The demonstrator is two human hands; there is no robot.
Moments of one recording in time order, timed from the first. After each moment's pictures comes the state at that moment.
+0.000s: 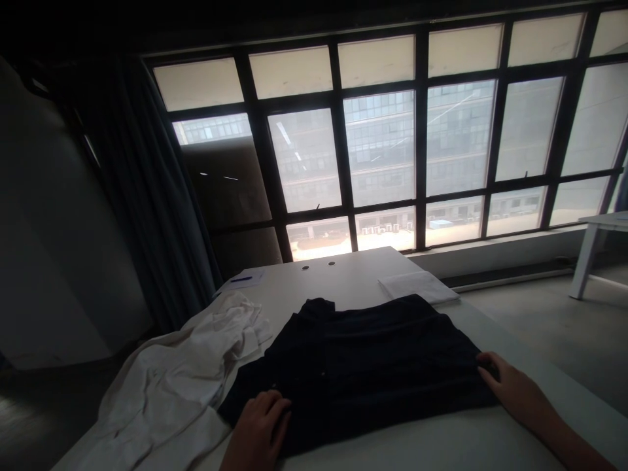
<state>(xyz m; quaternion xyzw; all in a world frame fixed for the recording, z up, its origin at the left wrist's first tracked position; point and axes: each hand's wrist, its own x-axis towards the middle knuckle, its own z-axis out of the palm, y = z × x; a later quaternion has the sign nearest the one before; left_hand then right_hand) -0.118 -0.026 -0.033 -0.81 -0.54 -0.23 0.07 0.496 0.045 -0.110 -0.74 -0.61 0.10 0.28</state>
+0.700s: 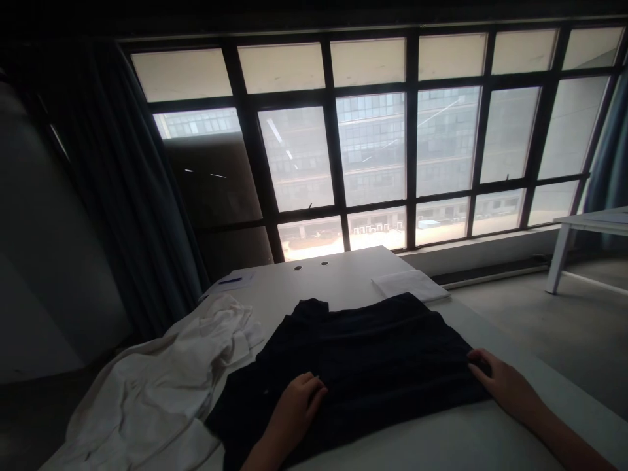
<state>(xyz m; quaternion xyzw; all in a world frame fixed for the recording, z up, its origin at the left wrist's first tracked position) -0.035 0.031 -0.032 -0.81 -0.52 -0.23 -0.15 0.489 0.036 -0.091 -0.72 -0.61 0.13 0.30</state>
